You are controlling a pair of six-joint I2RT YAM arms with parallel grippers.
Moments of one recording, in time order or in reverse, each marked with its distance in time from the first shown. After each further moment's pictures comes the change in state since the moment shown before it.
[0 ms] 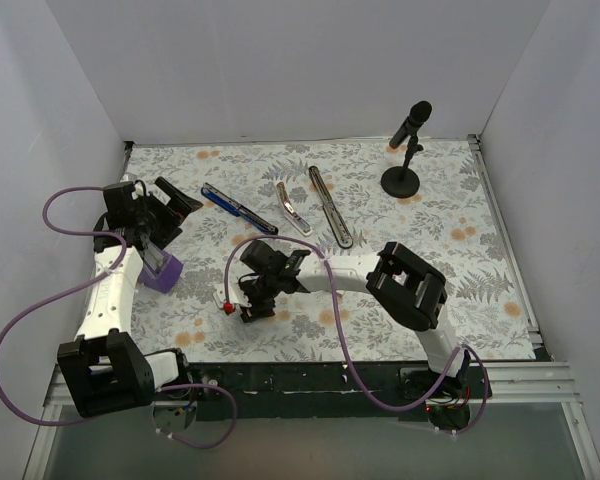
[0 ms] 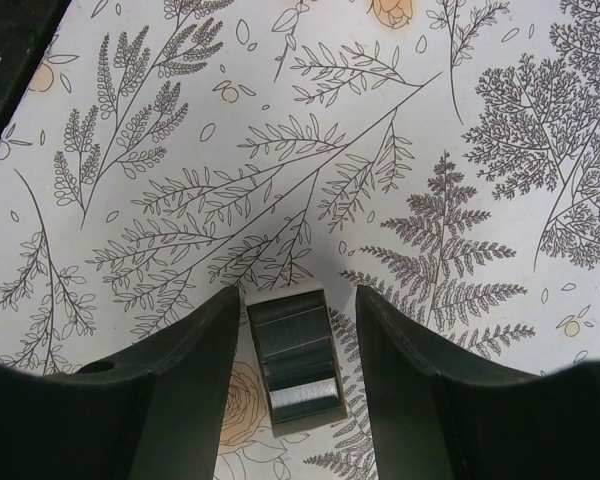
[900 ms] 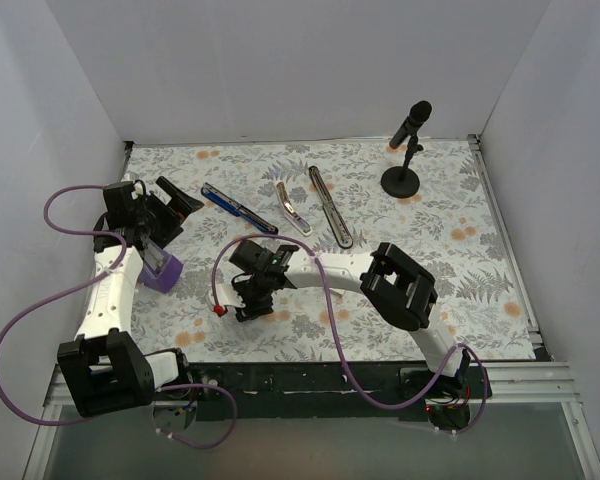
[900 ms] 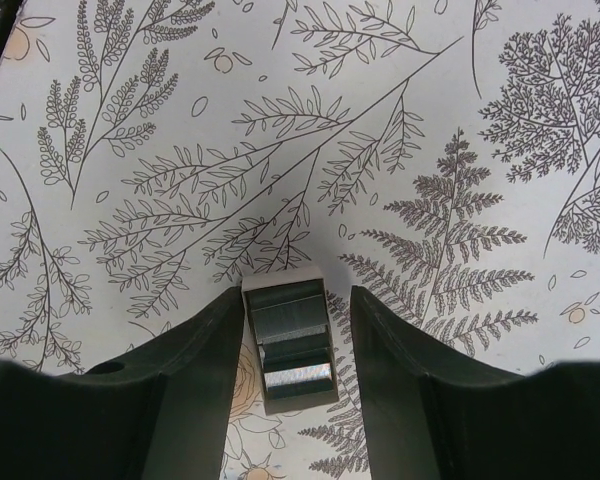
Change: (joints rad) left arm 0.000 0.002 0.000 0.008 0.023 0.018; right arm 0.019 0.065 0.175 -0.246 0.090 -0.033
